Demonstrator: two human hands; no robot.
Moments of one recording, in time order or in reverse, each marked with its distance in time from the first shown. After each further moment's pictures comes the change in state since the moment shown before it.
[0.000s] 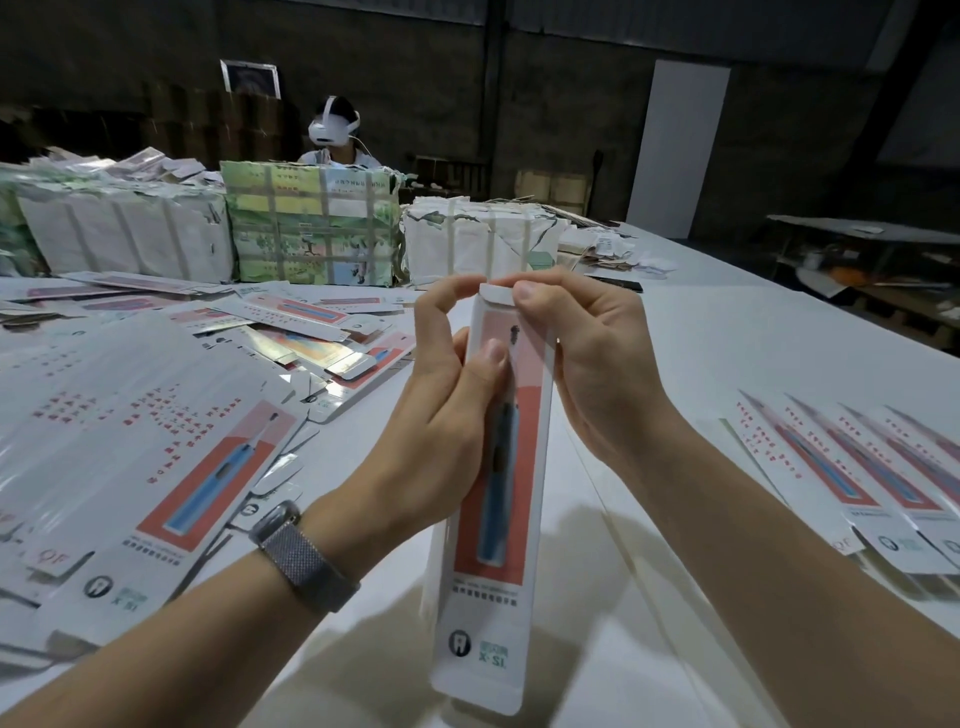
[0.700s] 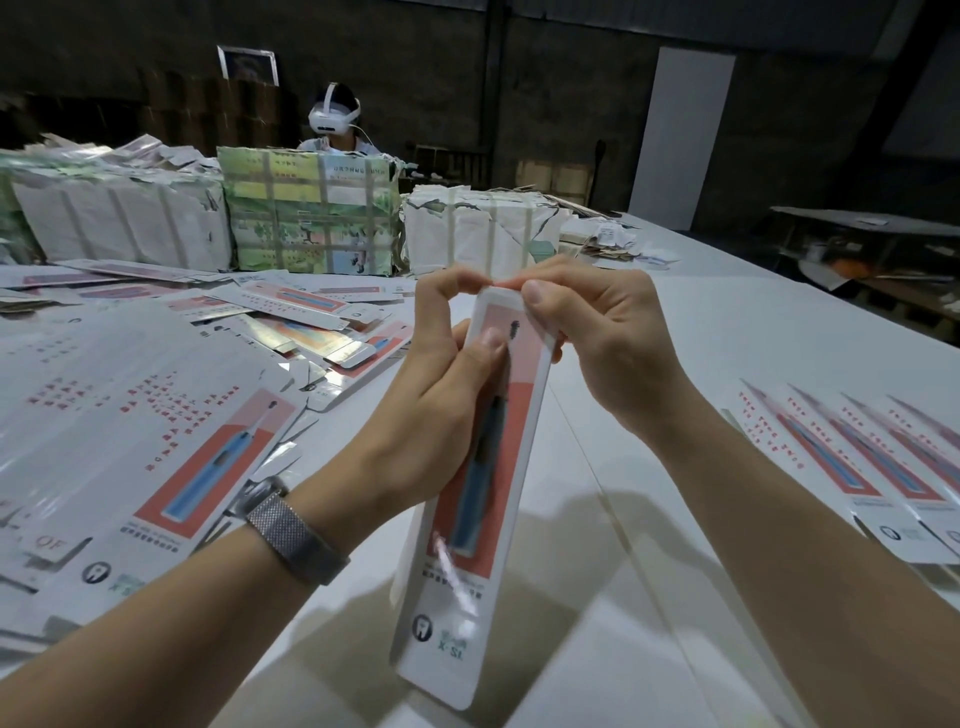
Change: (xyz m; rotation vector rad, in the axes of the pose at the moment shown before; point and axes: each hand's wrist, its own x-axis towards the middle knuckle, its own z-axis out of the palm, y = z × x) left_hand 0.003 0.003 -0.006 -0.022 -0.077 0.004; right_hand 0.006 0.001 -0.016 -0.283 -0.151 -0.175
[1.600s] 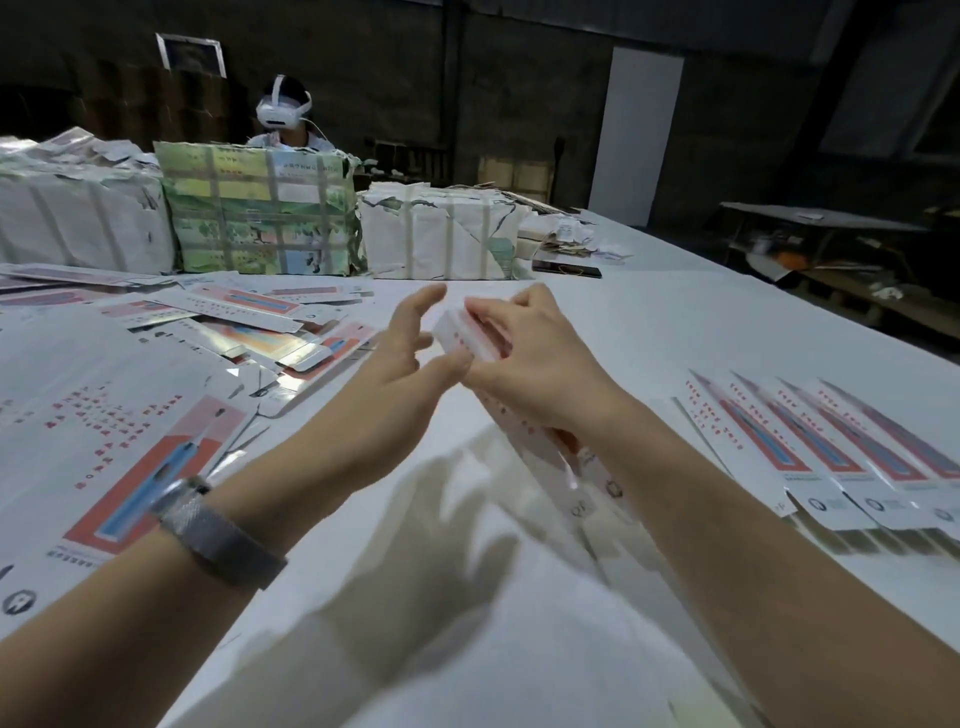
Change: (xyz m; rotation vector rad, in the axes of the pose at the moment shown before) left_hand 0.009 -0.006 -0.002 0.231 0.060 -0.396; right_hand -0.002 0.016 0.001 -0.684 -0.163 0.428
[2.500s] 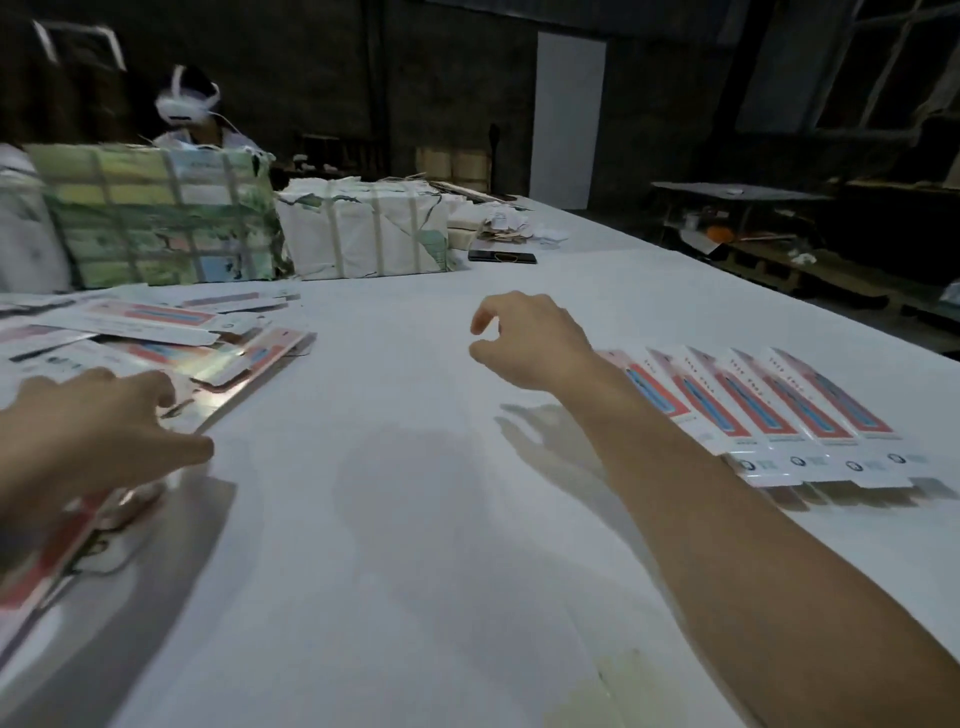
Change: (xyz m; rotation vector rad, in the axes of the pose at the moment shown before) left_hand 0.042 -0.105 -0.141 1.332 -0.096 -0.533; right_hand 0.016 0.068 -0.028 -0.298 0.043 0.217
